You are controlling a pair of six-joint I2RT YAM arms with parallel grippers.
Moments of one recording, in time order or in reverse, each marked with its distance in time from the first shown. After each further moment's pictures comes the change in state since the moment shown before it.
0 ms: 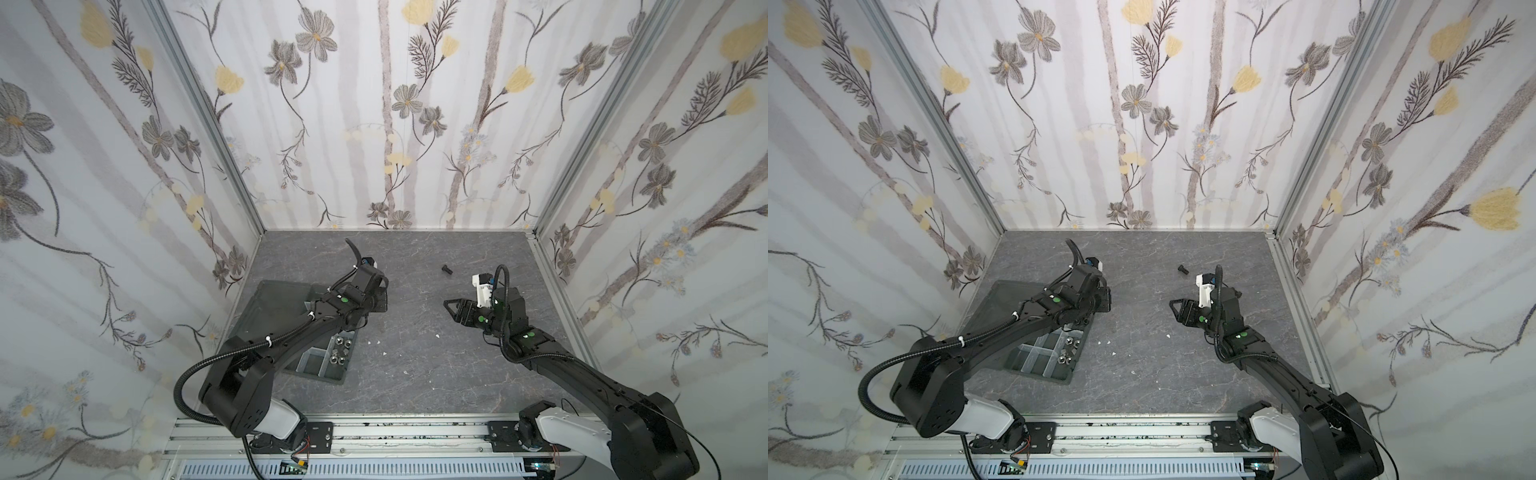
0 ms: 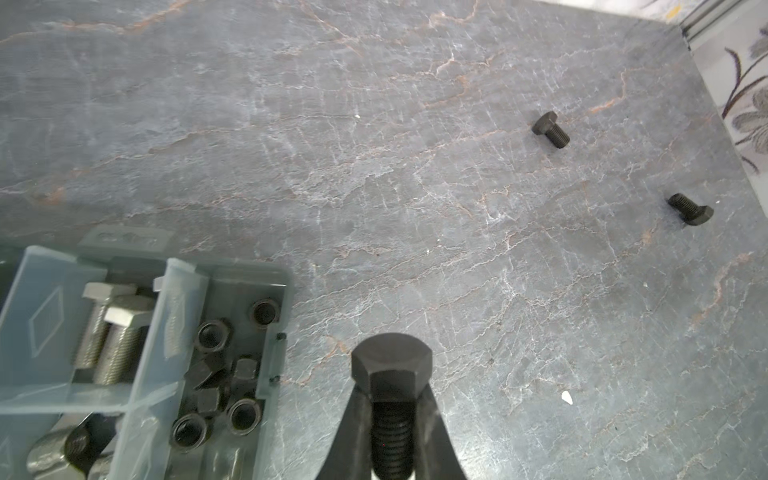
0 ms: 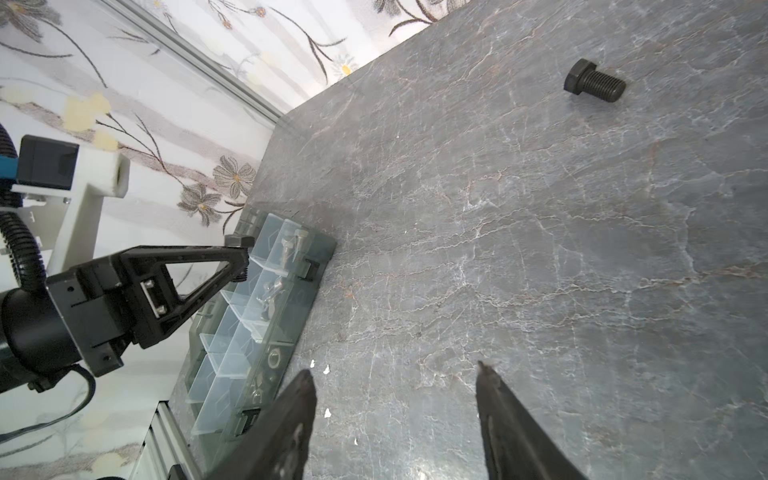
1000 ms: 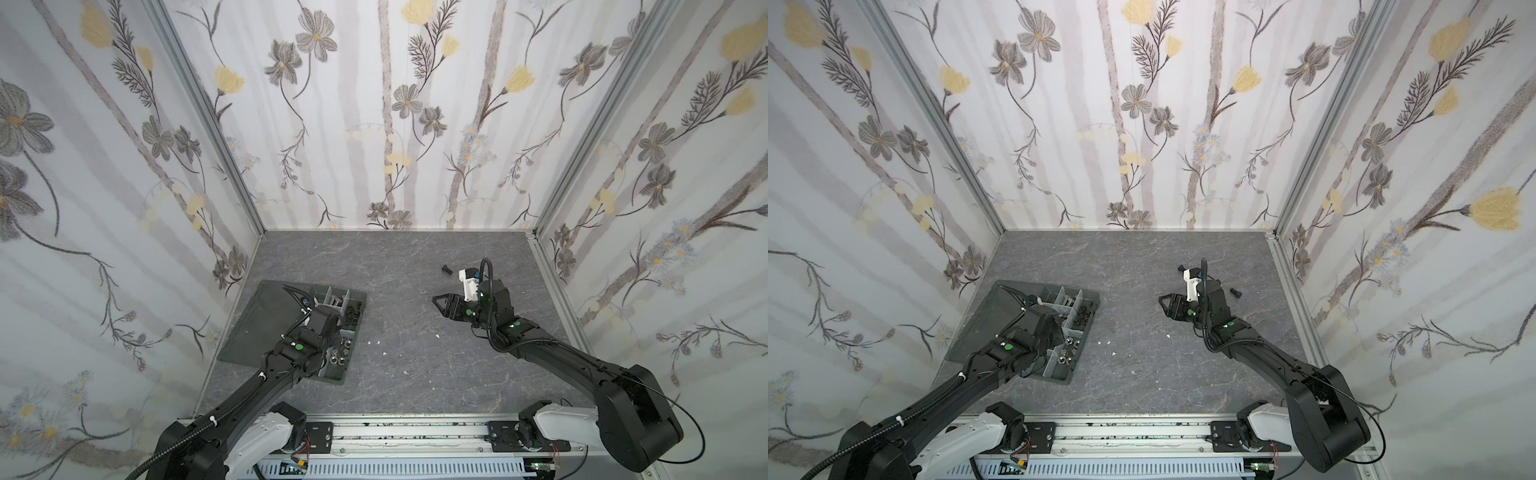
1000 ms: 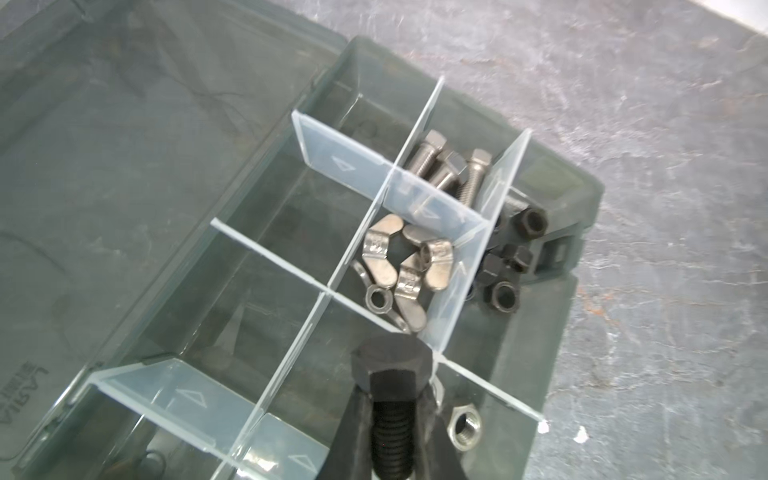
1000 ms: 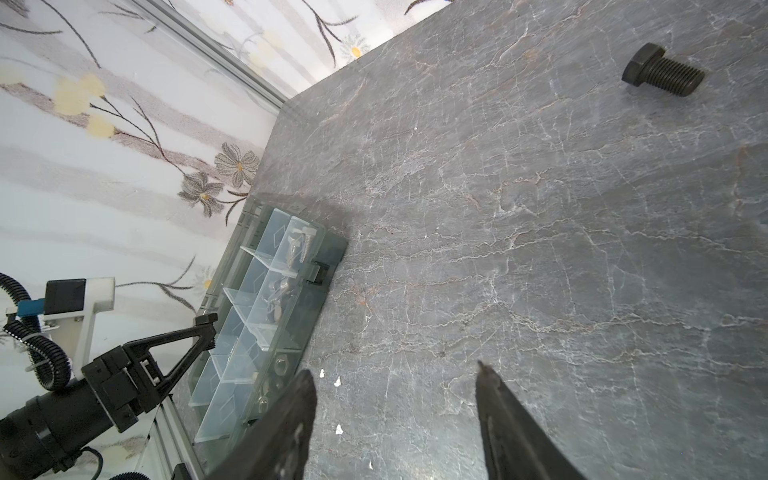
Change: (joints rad) left arm 0.155 -0.447 -0.443 -0.132 -0.214 -0.177; right arm 0.063 0.143 0.089 0.034 0.022 0.010
